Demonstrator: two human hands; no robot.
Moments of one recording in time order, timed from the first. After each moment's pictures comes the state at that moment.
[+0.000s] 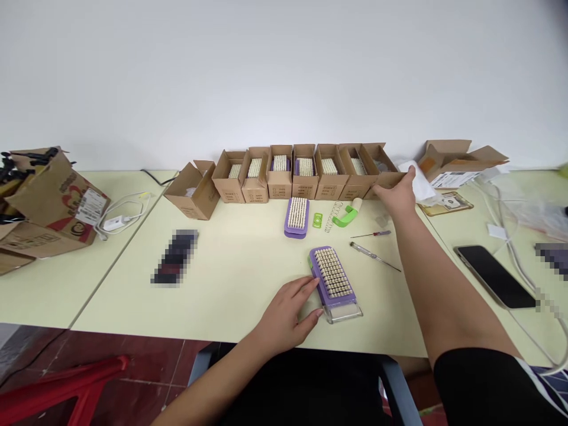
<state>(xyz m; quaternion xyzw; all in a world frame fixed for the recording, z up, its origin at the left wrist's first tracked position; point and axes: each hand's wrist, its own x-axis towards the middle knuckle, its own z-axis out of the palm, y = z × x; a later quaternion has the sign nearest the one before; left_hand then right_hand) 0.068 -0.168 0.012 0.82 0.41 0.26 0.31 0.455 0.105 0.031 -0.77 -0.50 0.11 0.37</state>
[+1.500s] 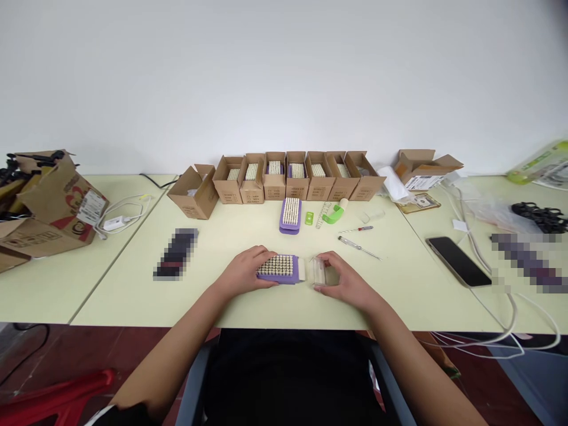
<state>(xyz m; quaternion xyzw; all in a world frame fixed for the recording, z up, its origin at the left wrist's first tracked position) -0.020 -0.104 0.032 0.89 0.38 0.18 0.17 0.314 -0.145 0.012 -0.47 -0.74 0.37 0.30</state>
